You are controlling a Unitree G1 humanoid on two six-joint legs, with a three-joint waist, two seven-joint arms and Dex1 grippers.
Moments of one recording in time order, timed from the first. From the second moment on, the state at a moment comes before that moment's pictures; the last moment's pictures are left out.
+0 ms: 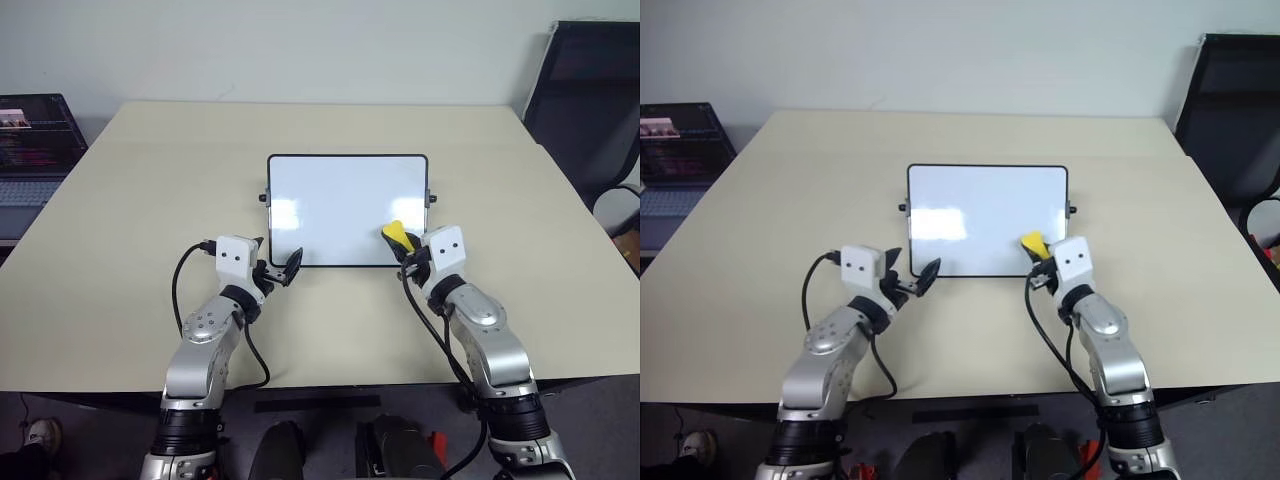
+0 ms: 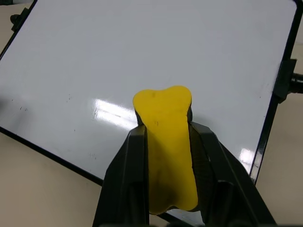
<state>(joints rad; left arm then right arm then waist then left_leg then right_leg) -0.19 0.25 0.07 -0.13 -0.22 0.32 -0.35 -0.29 -0.15 0.06 -0.17 0.02 0.36 0.31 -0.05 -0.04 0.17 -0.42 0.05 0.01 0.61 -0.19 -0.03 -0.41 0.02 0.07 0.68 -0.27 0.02</state>
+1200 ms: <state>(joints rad) -0.53 0.37 -0.31 0.25 -0.20 -0.02 -1.22 -0.22 -0.32 -0.25 -0.28 0.10 0.87 0.17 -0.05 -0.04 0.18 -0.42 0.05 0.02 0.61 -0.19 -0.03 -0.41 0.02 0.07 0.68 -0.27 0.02</state>
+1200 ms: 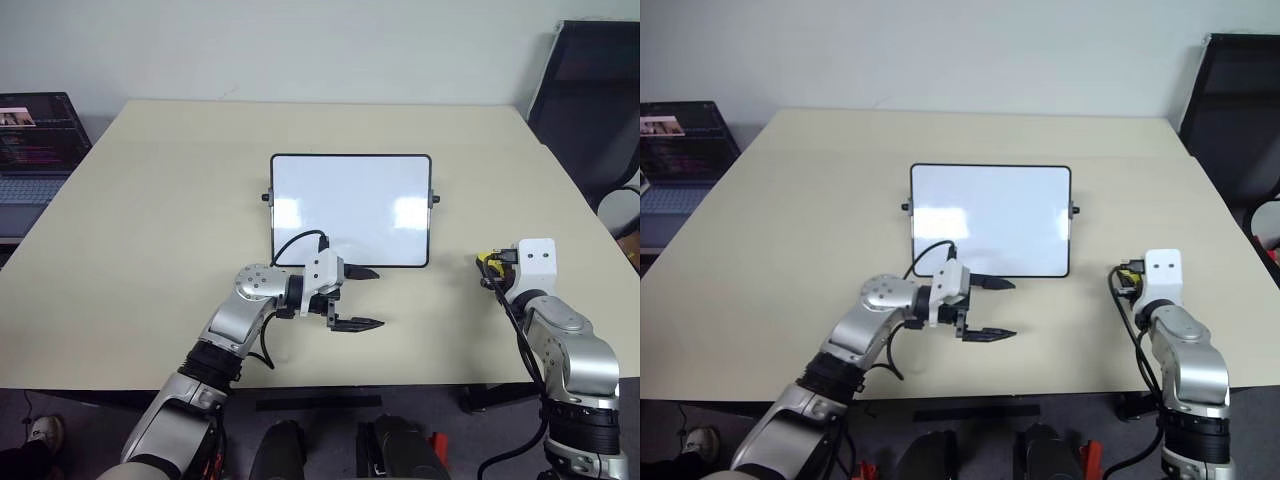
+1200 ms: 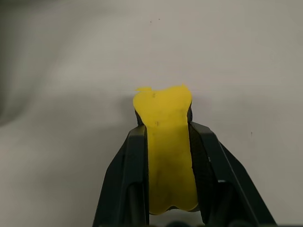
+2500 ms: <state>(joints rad) -0.54 0.39 -0.23 0.24 -0.21 0.05 -1.14 -0.24 -0.28 -0.30 -0.29 0.15 0.81 0.10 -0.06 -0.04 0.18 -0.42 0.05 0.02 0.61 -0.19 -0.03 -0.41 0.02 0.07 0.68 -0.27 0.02</state>
